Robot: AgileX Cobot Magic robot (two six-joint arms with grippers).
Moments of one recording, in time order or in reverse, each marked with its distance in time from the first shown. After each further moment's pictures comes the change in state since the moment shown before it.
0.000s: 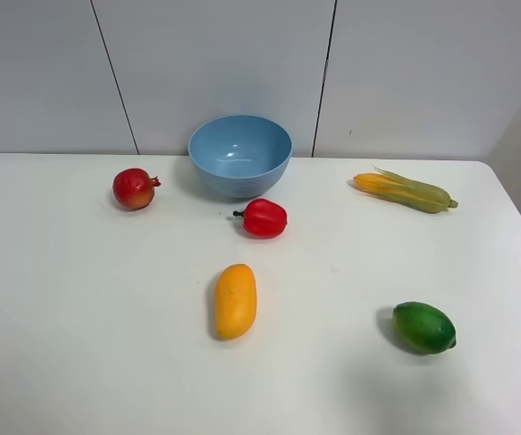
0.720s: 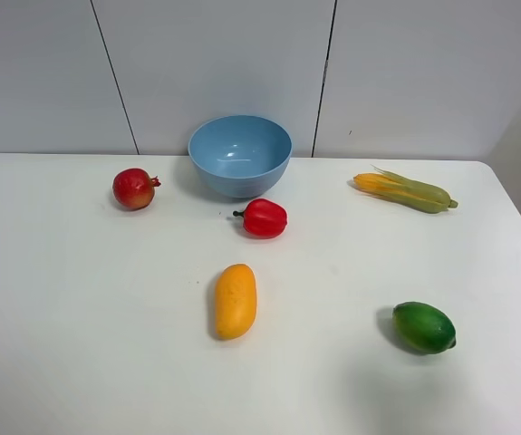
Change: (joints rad) left arm 0.000 0.000 0.000 0.000 0.000 0.000; right arm 0.000 0.021 -0.004 0.016 0.011 -0.011
